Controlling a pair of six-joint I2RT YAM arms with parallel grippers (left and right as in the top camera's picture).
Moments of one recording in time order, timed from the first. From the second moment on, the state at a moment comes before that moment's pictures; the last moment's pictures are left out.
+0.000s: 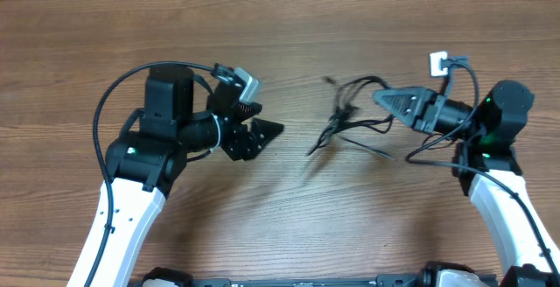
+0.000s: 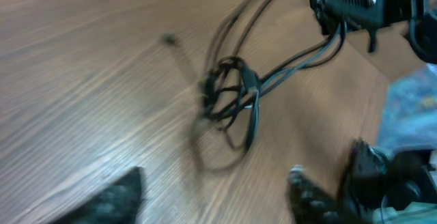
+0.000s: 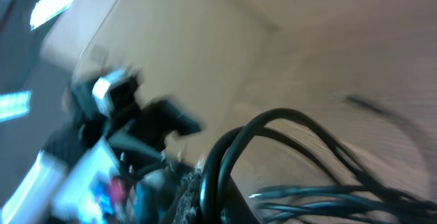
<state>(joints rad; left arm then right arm) -0.24 1.20 1.11 -0.64 0.74 0.09 -0.13 1.30 0.69 0.59 -1.35 0.91</state>
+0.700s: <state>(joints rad) -0.35 1.24 1.11 -0.50 0.86 0.42 0.00 1.30 0.69 0.81 -1.51 1.34</state>
